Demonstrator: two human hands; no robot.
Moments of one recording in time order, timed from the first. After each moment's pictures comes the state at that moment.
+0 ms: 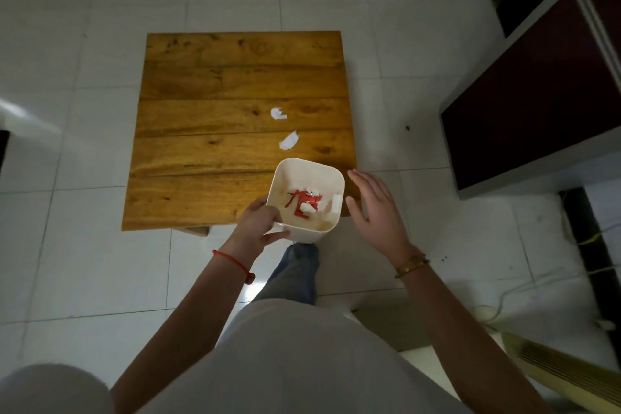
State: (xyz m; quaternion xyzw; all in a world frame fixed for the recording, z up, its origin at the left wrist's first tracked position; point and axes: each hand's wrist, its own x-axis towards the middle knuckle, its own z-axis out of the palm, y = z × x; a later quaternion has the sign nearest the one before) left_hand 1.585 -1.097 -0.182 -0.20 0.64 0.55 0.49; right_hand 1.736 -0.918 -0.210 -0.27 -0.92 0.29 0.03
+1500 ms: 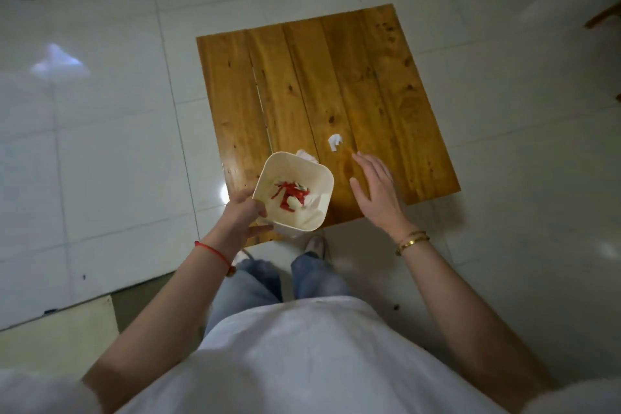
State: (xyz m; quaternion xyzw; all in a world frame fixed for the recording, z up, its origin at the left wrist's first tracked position) left_hand 1.604 -0.803 -0.177 -0.56 0.42 0.70 0.09; right_hand 1.419 -0.611 -0.226 0.37 -0.88 0.24 -0.18
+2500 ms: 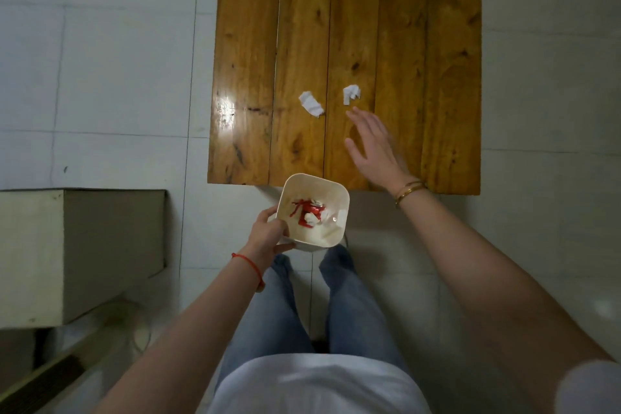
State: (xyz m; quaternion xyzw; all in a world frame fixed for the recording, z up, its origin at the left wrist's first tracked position) left_hand 1.597 -0.634 -0.308 -0.67 0.26 0.69 0.07; right_hand 1.352 -0.611 -0.334 0.53 -0.80 0.14 -0.24
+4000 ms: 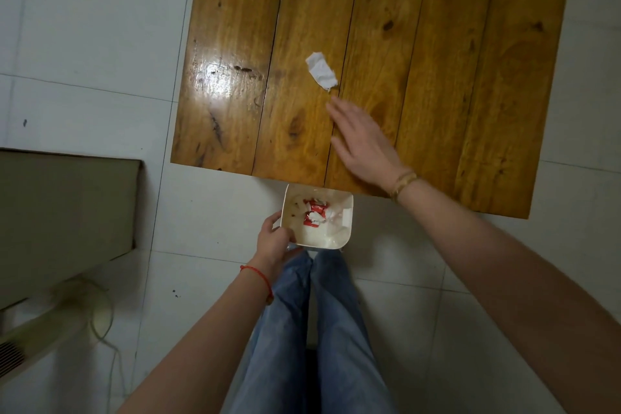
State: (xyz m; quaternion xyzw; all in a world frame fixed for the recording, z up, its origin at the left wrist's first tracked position) left_hand 1.576 -0.596 -0.457 -0.71 0.15 0.69 -0.02; right_hand 1.350 -0.638 -0.460 0.66 -0.70 0.04 -0.26
